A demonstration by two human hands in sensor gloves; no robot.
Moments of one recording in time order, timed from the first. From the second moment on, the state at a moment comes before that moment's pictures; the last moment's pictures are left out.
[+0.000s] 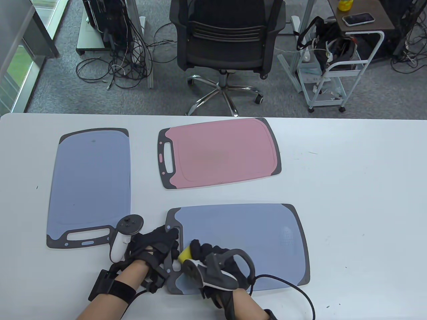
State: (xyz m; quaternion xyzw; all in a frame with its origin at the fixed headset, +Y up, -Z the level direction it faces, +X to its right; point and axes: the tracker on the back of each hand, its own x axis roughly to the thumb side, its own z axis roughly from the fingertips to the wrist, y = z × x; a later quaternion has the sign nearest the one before) left_hand -0.222 -0.828 -0.216 -0.33 0.07 0.53 0.78; right_hand 0.011 -0.757 -0.164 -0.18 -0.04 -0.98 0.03
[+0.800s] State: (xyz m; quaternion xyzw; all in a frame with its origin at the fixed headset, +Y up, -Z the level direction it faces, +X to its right) left_hand -0.221 -0.828 -0.215 -0.33 0.07 0.53 0.78; right_hand -0.031 -0.754 -0.137 -0.31 -0.08 -0.95 0.00
